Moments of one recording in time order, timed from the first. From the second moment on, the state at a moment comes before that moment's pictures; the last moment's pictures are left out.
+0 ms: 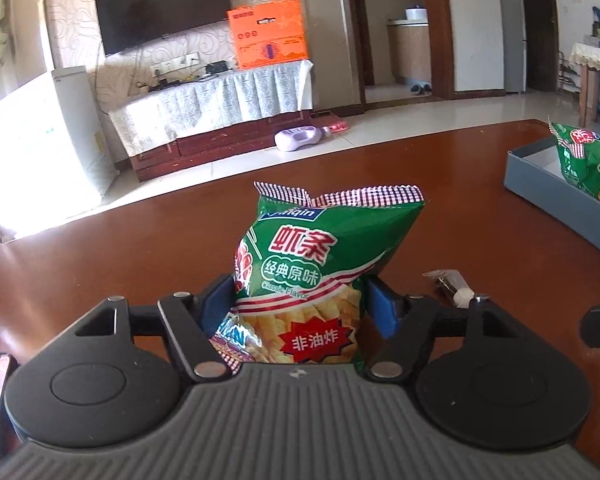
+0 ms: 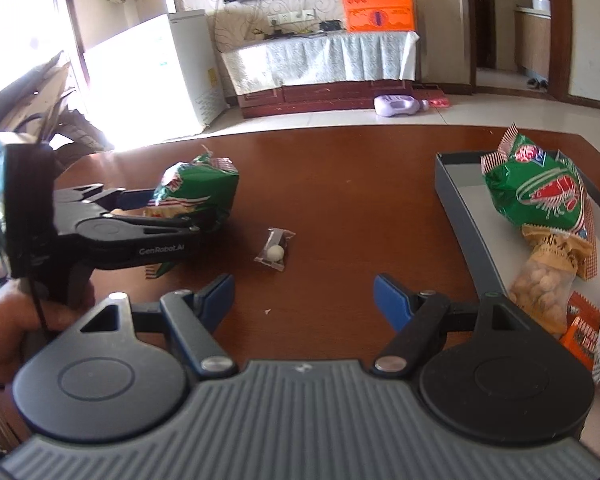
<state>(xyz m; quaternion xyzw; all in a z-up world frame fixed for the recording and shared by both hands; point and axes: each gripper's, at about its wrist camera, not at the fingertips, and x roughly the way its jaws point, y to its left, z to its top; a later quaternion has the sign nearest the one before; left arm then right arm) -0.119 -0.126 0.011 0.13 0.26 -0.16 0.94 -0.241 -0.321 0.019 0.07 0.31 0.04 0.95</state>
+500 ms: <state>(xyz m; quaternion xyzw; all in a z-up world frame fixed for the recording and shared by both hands) -0.132 -0.127 0.012 0.11 0.26 -0.12 0.95 -0.201 -0.285 0.001 -0.02 0.33 0.05 0.94</state>
